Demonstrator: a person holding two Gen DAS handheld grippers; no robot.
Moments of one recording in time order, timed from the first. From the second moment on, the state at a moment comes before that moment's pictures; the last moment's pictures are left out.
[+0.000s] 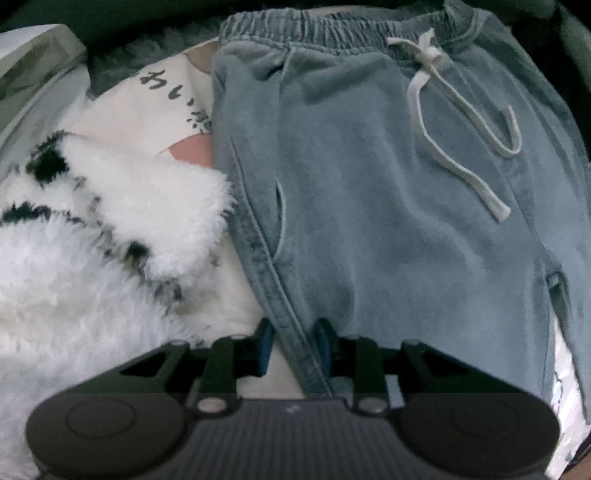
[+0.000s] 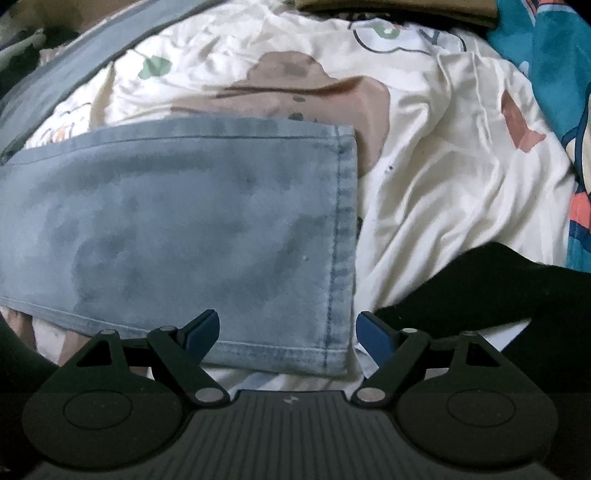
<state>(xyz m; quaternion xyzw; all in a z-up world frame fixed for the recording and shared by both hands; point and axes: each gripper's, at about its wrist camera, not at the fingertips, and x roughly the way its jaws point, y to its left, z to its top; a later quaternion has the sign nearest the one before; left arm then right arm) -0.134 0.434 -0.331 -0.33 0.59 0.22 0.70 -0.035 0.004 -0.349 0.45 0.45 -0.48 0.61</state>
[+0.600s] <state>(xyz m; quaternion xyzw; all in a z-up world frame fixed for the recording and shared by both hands) -0.139 0.432 -0.316 -0.33 0.59 0.21 0.71 0.007 0.038 -0.382 0.28 0.57 -0.34 0.69</state>
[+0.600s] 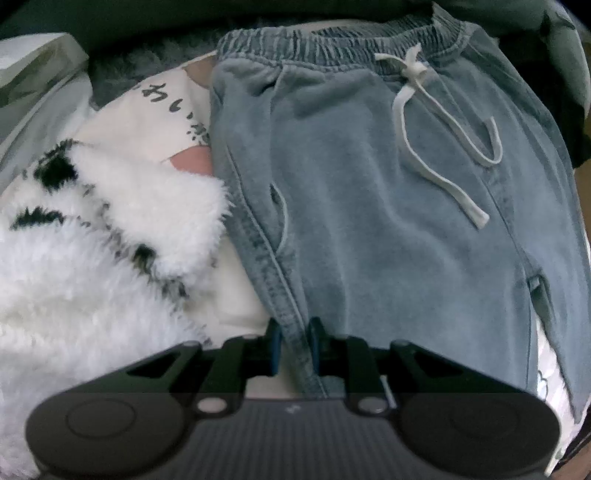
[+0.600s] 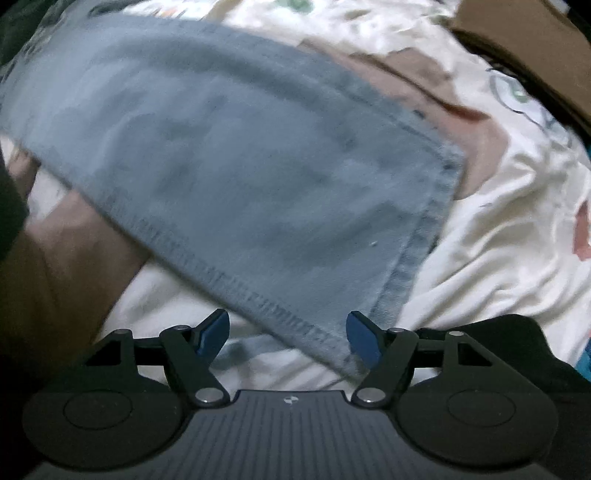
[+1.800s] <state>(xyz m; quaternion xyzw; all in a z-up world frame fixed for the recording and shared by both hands) -0.161 0.405 -0.317 -0.34 0.57 0.21 0.72 0.035 0.016 -0.388 0.28 0.55 -0.37 0.70</state>
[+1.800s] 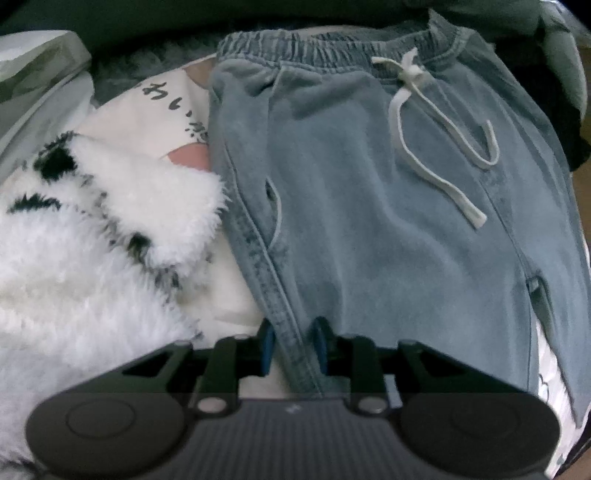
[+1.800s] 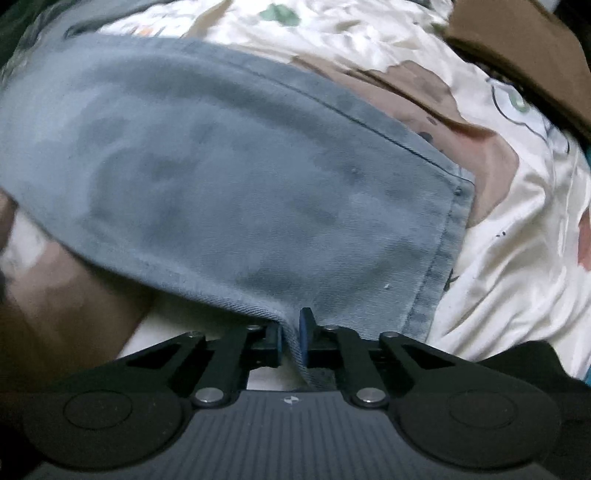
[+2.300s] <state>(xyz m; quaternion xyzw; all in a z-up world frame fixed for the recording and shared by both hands) -0.180 0.443 -0.311 -0.42 0.47 0.19 0.75 0.032 -0.003 -0.364 0.32 0.55 -0.37 0.68</state>
